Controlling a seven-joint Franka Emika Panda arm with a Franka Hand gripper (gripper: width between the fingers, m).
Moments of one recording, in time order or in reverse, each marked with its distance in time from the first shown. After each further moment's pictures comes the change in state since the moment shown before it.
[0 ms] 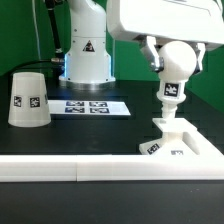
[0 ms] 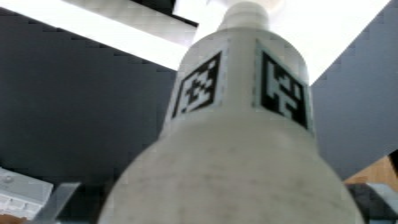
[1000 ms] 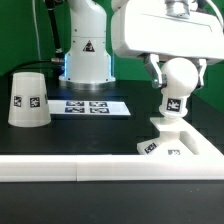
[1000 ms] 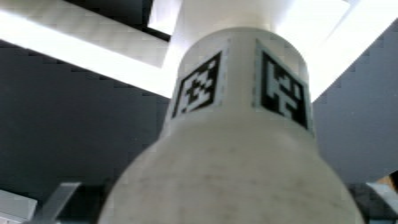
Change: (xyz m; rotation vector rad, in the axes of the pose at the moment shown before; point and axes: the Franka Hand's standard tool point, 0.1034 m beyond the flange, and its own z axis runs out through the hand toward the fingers) arm -0.013 -0.010 0.018 0.001 0.006 -0.009
